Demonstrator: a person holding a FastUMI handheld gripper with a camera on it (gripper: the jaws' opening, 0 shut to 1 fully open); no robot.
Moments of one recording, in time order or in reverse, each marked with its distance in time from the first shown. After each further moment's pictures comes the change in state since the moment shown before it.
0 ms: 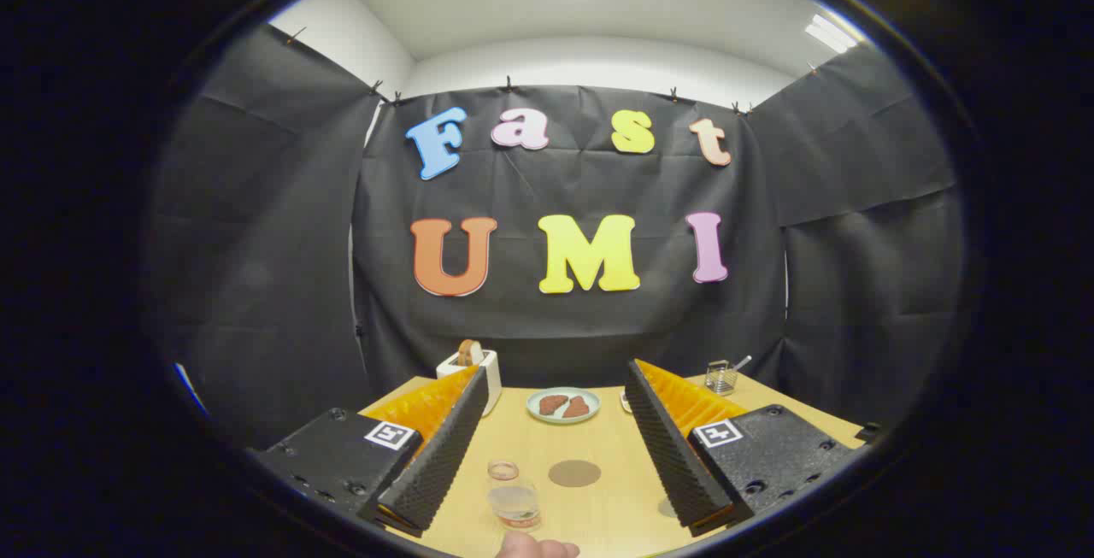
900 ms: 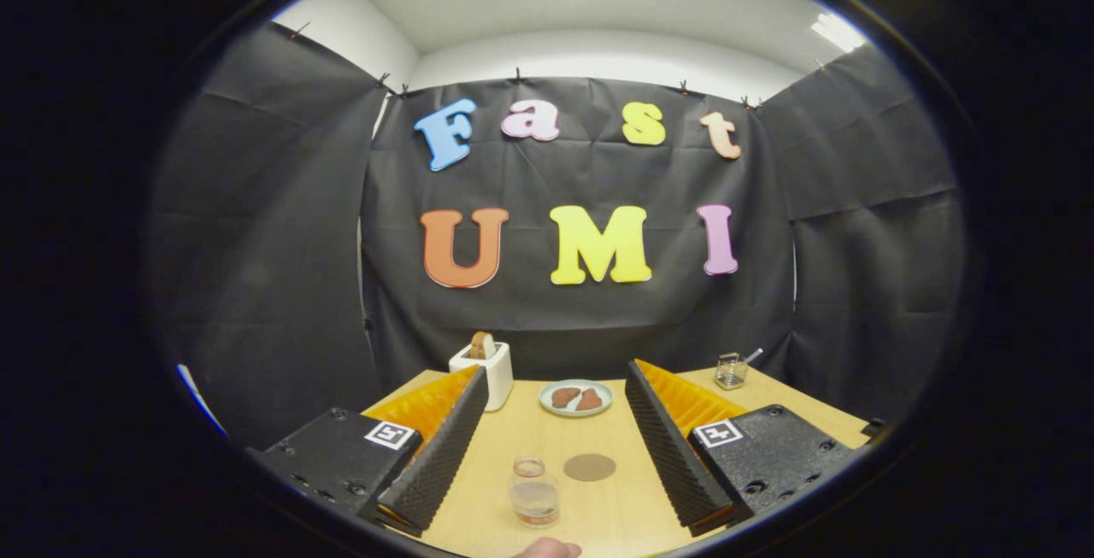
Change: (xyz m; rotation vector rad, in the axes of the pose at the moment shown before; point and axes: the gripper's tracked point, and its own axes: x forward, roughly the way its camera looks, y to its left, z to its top) arm 0.001 0.021 -0.003 0.012 0.028 0.025
